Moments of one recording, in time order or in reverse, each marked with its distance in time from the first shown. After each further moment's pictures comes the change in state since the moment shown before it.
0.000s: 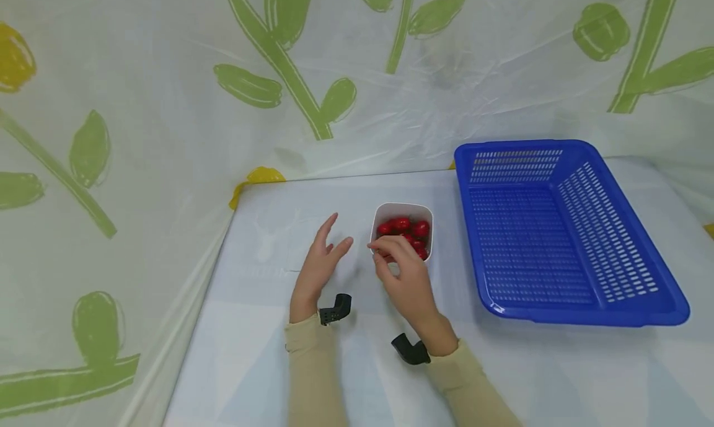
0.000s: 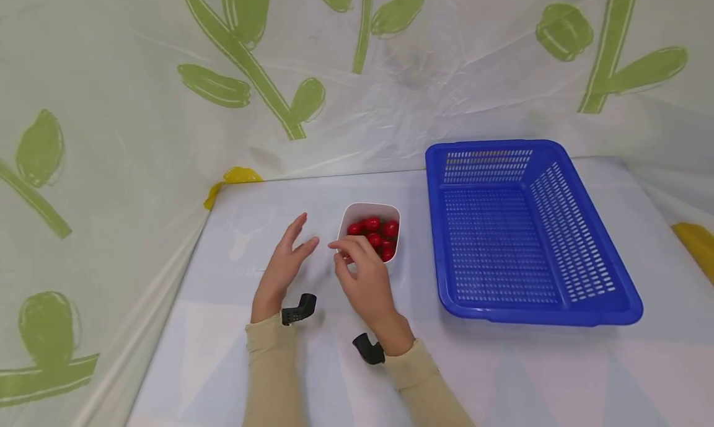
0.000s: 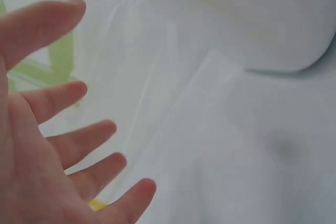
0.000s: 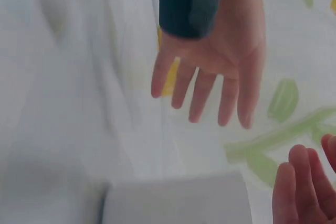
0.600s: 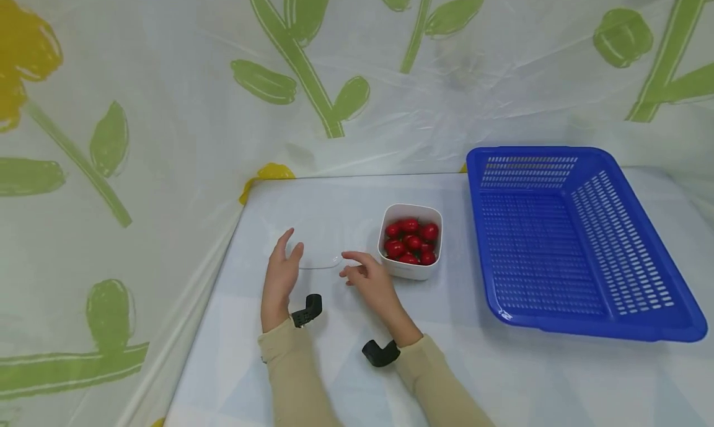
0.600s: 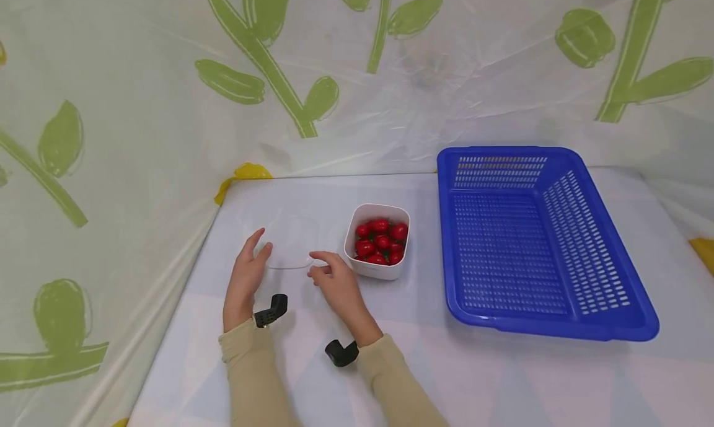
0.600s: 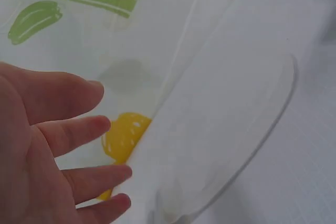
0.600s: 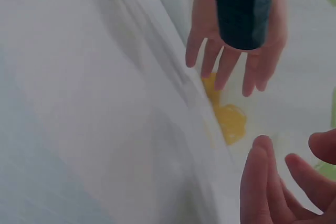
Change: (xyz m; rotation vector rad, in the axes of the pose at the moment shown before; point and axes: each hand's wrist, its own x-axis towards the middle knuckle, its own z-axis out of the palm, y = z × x) left_hand -0.027 -0.011 -0.063 0.118 0.258 -0.309; right_hand -0.008 0.020 0.071 0.347 -0.277 0.547
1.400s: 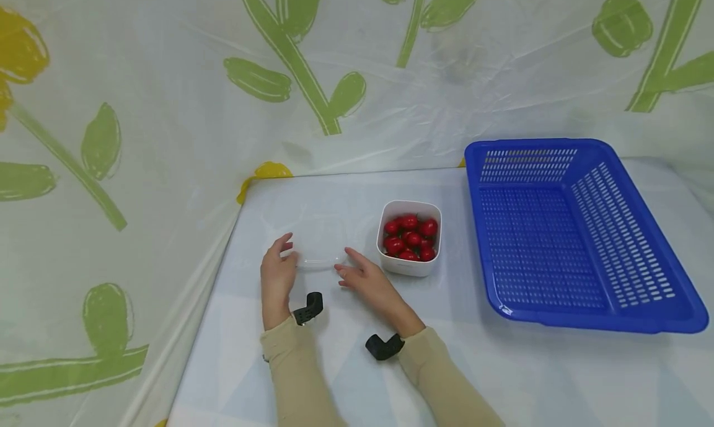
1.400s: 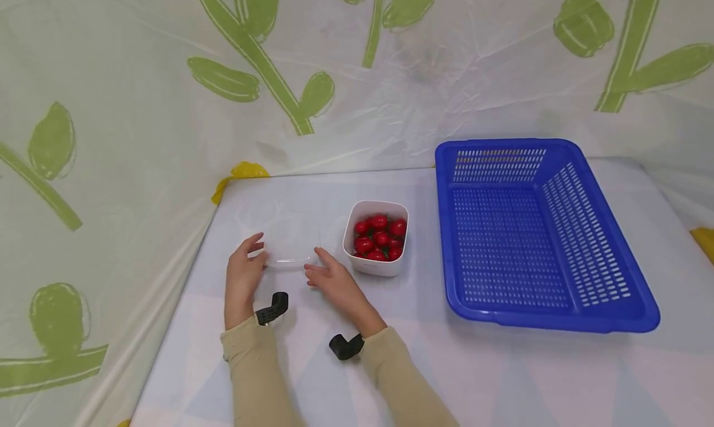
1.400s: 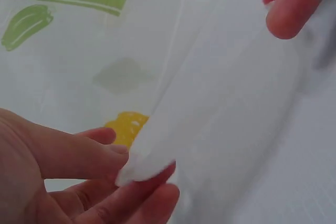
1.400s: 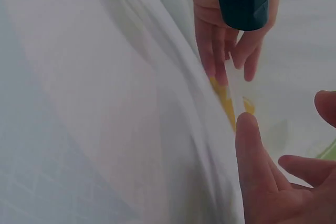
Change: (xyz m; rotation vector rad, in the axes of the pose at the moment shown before) left_hand 0.003 -0.003 0.004 0.088 0.144 -0.001; right_hand 0.006 0.015 -0.005 0.212 -0.261 0.148
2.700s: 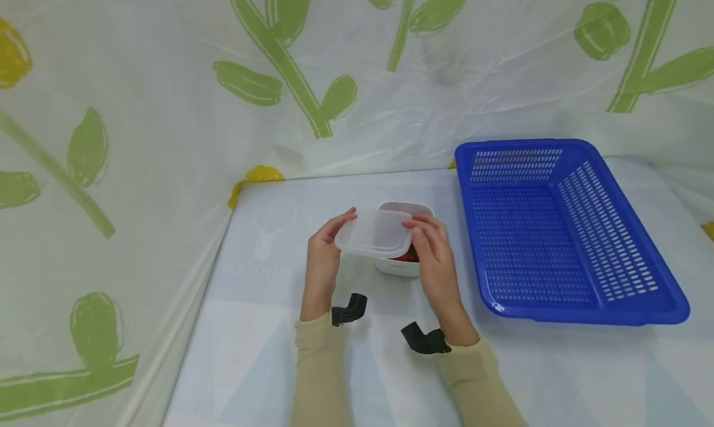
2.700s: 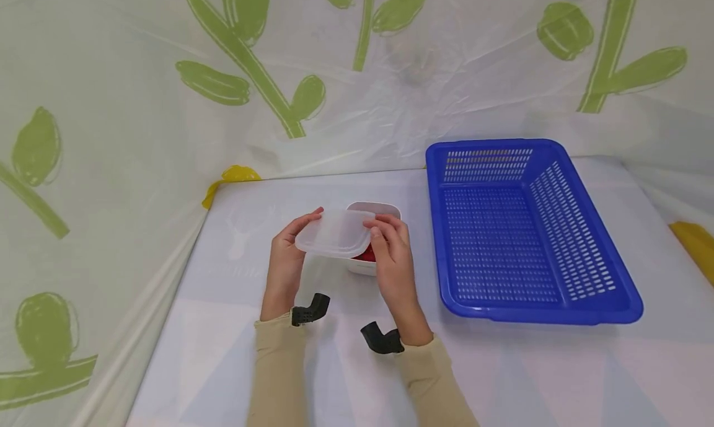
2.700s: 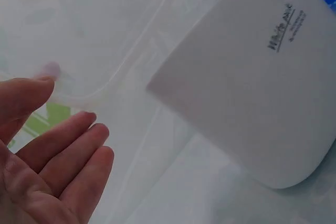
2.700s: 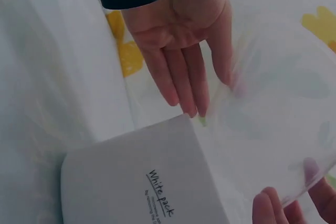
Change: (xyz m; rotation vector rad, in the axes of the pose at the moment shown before) left_hand -0.033 0.079 0.057 -0.608 -0.284 0.330; right_hand -0.064 -0.076 -0.055 -0.174 0.570 -0.454
